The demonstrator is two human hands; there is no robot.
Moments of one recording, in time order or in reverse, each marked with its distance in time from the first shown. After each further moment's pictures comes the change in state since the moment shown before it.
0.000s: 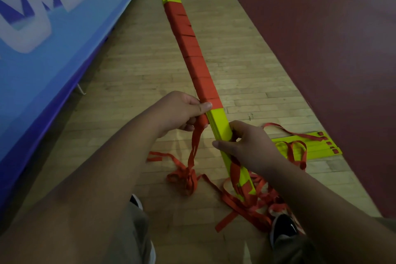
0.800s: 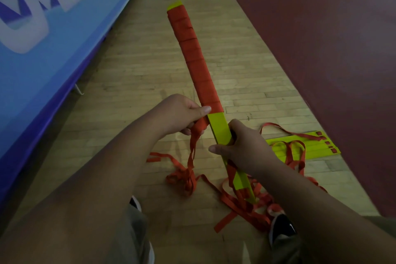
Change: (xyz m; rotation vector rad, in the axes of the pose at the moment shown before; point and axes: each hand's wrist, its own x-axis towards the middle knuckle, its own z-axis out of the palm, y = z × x) left_hand -0.001 -0.002 0.002 0.281 0.033 -0.002; right_hand -0.006 -0.008 0.004 -0.154 -0.017 0.045
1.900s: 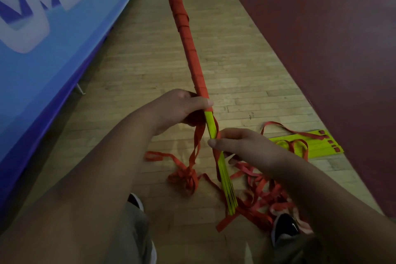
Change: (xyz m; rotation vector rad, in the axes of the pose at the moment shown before) left_hand -0.001 0.004 -0.012 -0.274 -0.082 0.099; right_hand -0.004 -0.015 -0.022 0.409 -0.388 0.093
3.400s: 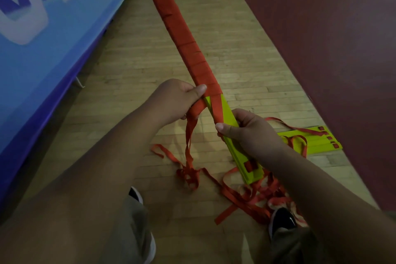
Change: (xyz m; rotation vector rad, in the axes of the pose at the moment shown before) left_hand -0.006 0.001 0.005 0.348 0.271 -0.008; right_hand 0.011 0.014 0.001 0.210 0.283 -0.119
